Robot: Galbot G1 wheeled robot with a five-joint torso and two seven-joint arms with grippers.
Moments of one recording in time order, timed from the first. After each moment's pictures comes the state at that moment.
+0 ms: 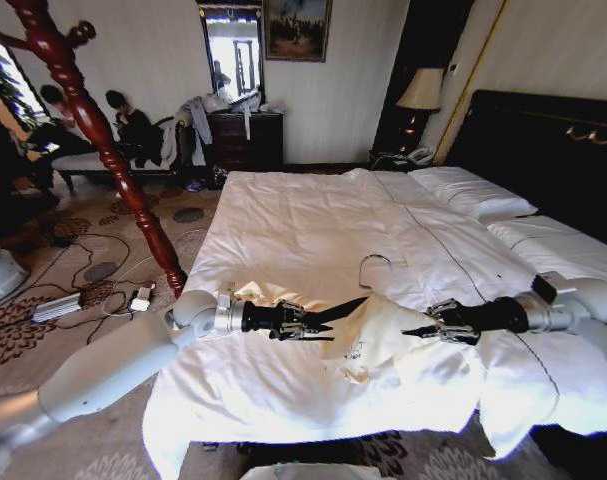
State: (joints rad) left arm 0.42 -0.67 0.41 -1.90 -0.98 0.09 0.81; right arm -1.58 0.20 0.94 1.80 1.04 0.04 -1.37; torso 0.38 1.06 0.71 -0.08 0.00
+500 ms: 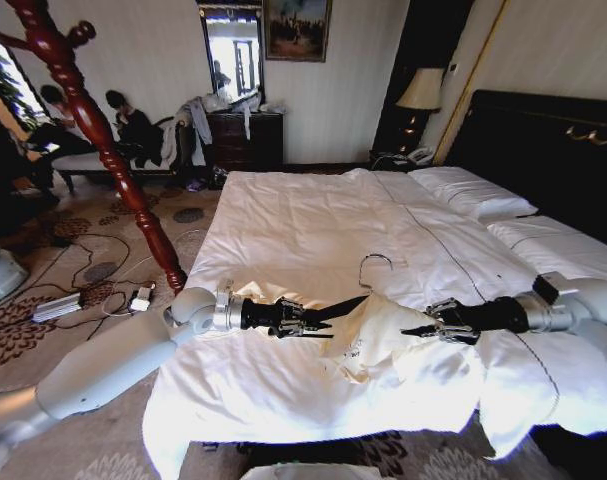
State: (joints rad) left arm 0.41 -0.66 0.42 -1.89 -0.97 0.06 0.81; right arm -1.58 0.23 0.96 1.81 1.02 0.04 -1.36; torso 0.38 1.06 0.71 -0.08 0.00
